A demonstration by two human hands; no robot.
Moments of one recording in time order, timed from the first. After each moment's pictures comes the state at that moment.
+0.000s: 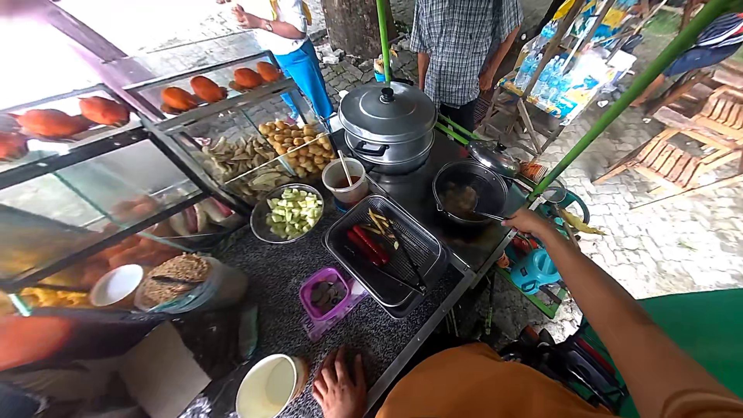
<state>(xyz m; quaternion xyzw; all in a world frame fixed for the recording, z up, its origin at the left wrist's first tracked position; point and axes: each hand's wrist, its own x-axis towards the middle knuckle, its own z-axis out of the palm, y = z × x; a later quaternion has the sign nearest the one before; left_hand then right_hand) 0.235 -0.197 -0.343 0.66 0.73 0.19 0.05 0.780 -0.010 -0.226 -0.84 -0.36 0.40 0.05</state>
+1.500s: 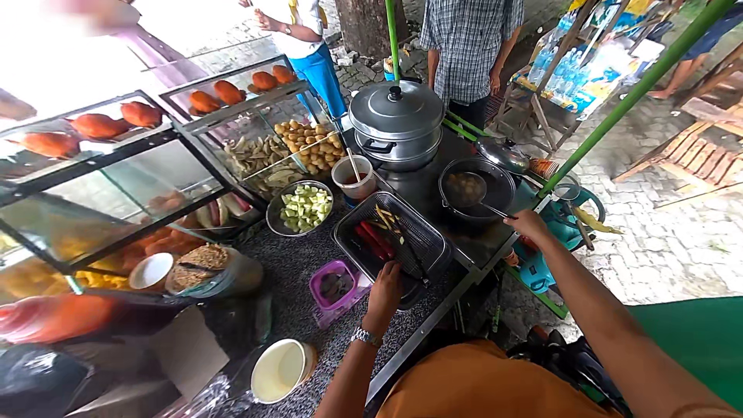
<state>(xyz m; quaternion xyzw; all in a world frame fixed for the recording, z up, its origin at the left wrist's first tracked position) 0.350 -0.044 -0.259 0.79 0.54 0.08 0.27 0.770 -0.021 -0.240 -0.84 -0.42 0.33 0.07</state>
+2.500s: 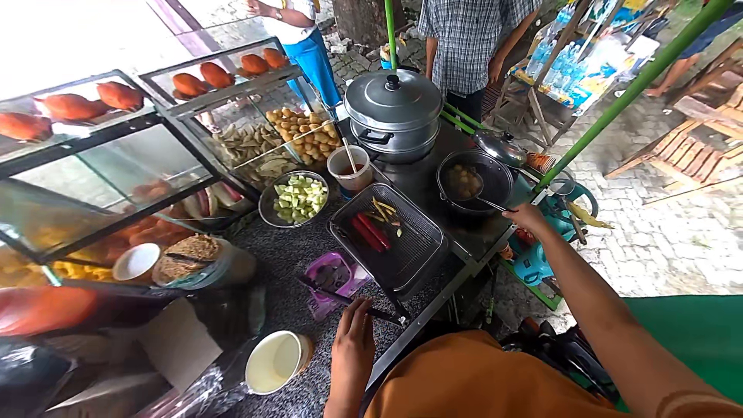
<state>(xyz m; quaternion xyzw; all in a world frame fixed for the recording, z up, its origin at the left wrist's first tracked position) 0.287 -0.152 -0.214 0.76 0.57 0.28 0.16 0.774 -0.023 -0.248 -0.85 -0.40 0.34 0.09</state>
